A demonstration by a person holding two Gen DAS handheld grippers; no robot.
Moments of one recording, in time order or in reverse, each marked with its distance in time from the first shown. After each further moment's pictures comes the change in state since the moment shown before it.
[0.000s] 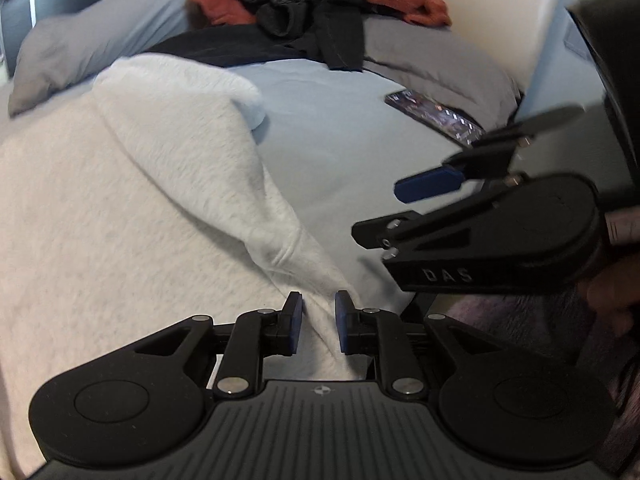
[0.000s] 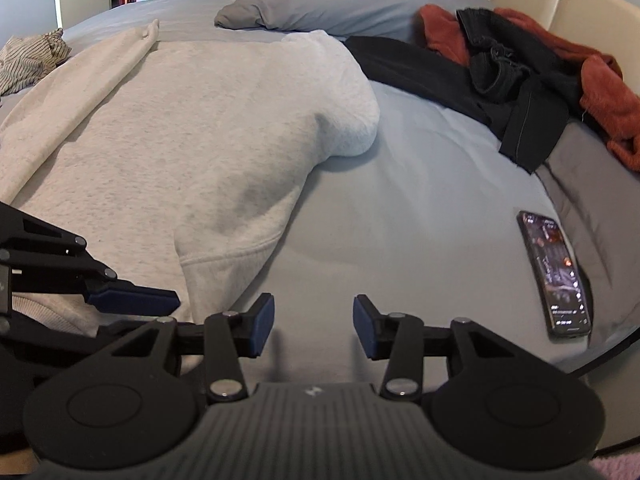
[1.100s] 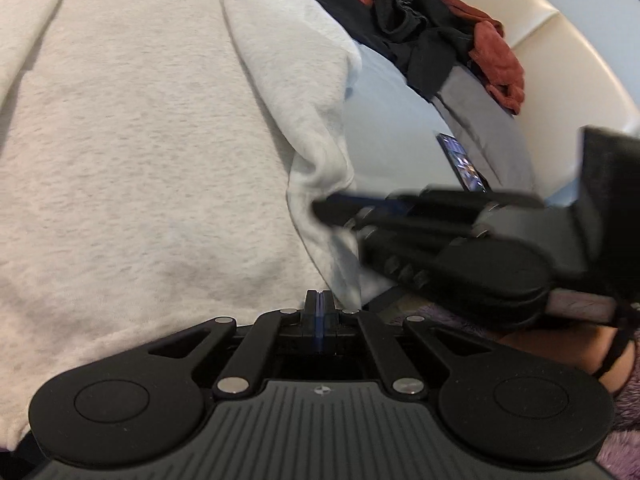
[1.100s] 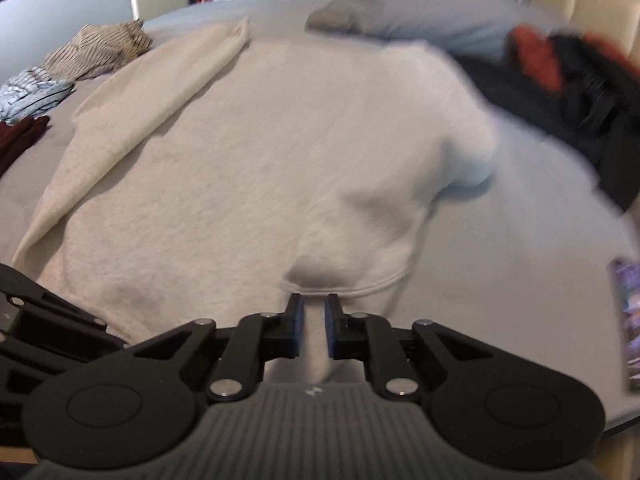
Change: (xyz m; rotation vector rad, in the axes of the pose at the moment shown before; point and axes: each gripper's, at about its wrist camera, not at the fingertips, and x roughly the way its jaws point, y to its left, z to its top) left arm -0.035 0.065 -0.047 -0.603 0.024 -0.165; right arm 0.024 0.048 0.010 -0.113 0.011 0.252
